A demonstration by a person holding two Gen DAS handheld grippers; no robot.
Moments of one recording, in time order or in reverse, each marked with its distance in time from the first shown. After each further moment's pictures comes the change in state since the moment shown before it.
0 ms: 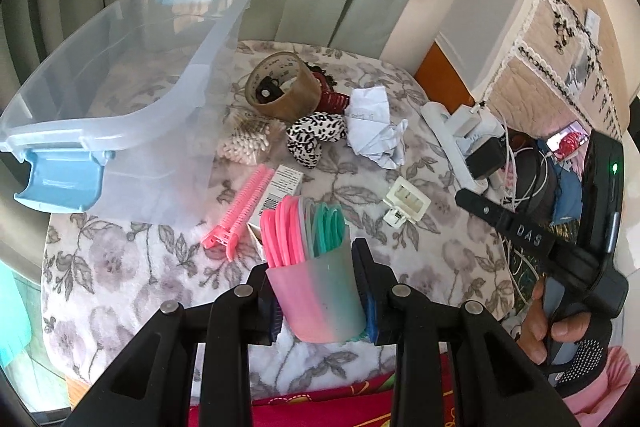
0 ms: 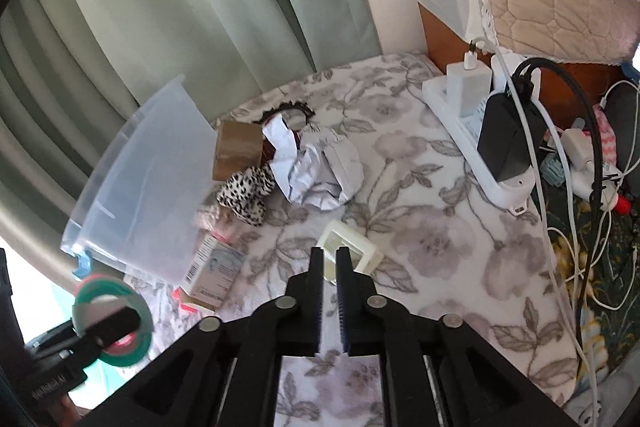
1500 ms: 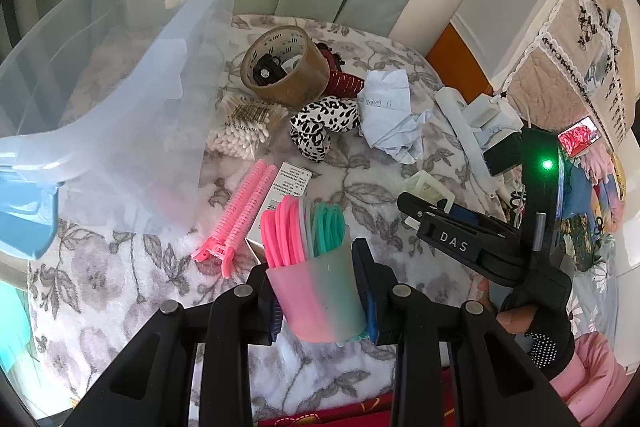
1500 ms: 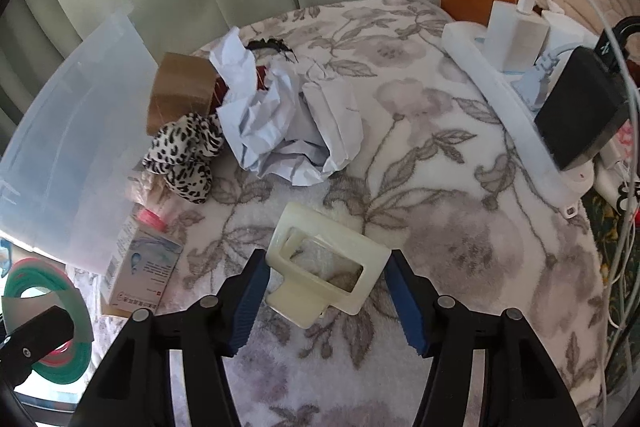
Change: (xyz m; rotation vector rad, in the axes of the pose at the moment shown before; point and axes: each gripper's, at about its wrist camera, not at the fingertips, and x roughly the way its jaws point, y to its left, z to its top) left arm 0.051 0.009 0.017 0.001 0.088 -0.027; right arm 0.086 0.000 0.006 -0.044 0.133 -0.121
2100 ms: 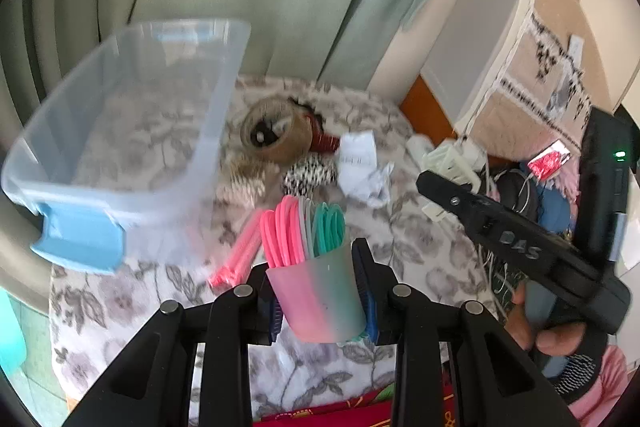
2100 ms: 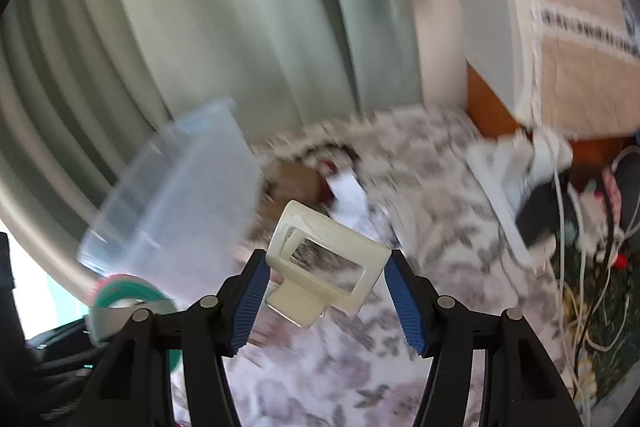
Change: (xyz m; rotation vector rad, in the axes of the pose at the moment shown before) left arm -0.070 -0.004 0.003 0.025 -0.187 -0.048; right arm -0.125 0.064 0.013 -0.053 -0.276 0.121
